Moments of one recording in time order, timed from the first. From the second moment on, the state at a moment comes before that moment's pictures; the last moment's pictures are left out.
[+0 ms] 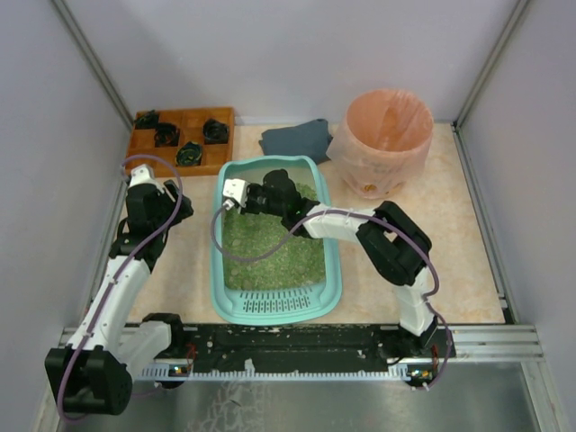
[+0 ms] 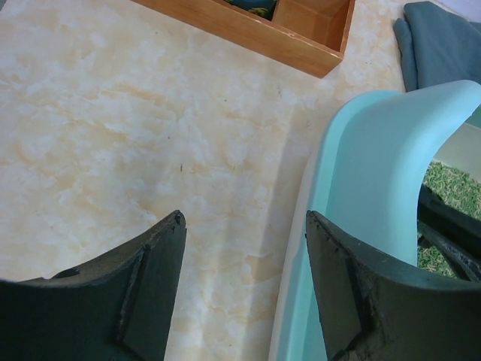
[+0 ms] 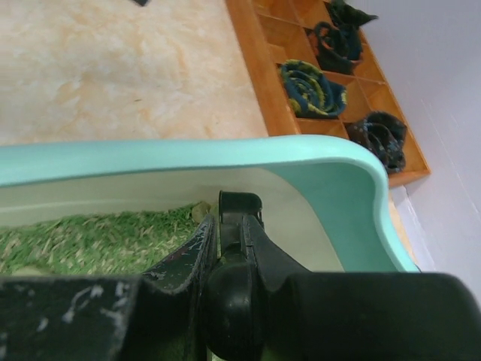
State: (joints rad) left arm -0.06 0.94 0.71 -0.23 -0.17 -0.42; right arm 0.87 1.99 1.31 0.49 -0.29 -0.59
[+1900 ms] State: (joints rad) left arm -0.05 1.04 0.71 -0.13 0.29 -0.37; right arm 0.90 1.75 1.15 0.38 0.33 0.34
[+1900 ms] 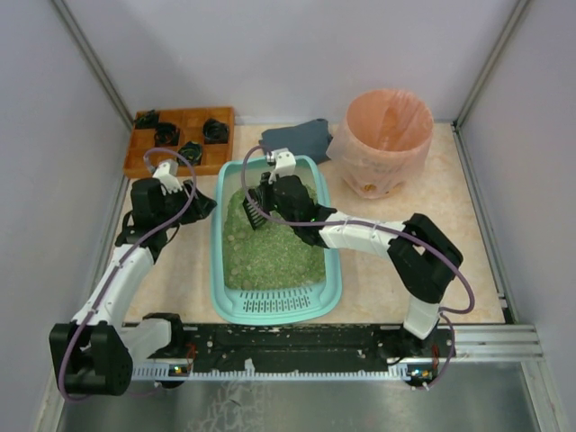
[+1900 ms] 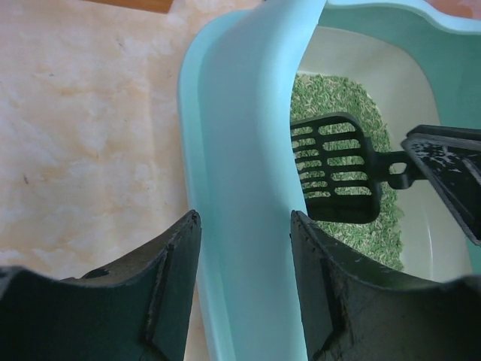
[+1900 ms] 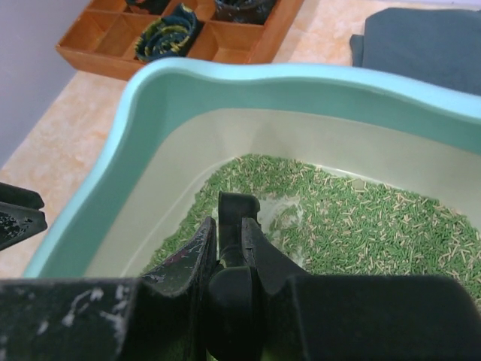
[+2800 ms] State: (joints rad) left arm -0.06 1.17 0.74 -0.11 0.47 -0.37; right arm 0.89 1.77 1.14 0.21 0.15 0.65
